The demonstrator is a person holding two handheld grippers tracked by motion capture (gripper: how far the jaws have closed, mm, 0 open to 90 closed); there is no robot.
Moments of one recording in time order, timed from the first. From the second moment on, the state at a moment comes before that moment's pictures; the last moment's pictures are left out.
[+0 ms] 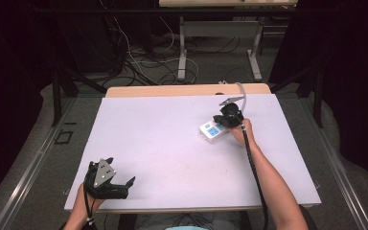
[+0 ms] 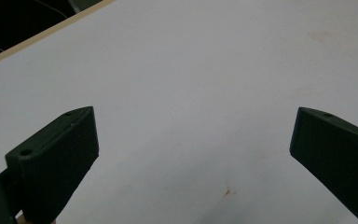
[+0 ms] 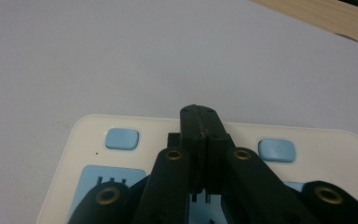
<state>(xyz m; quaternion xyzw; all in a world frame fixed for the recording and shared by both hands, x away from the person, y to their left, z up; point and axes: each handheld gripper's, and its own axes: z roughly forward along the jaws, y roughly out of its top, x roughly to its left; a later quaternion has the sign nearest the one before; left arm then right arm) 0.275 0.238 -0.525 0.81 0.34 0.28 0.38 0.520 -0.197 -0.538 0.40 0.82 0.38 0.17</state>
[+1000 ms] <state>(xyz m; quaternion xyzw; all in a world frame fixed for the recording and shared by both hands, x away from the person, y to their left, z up) 0.275 0.238 -0.525 0.82 0.34 0.28 0.38 0.519 -0.195 -0.538 0.40 0.82 0.38 0.17</state>
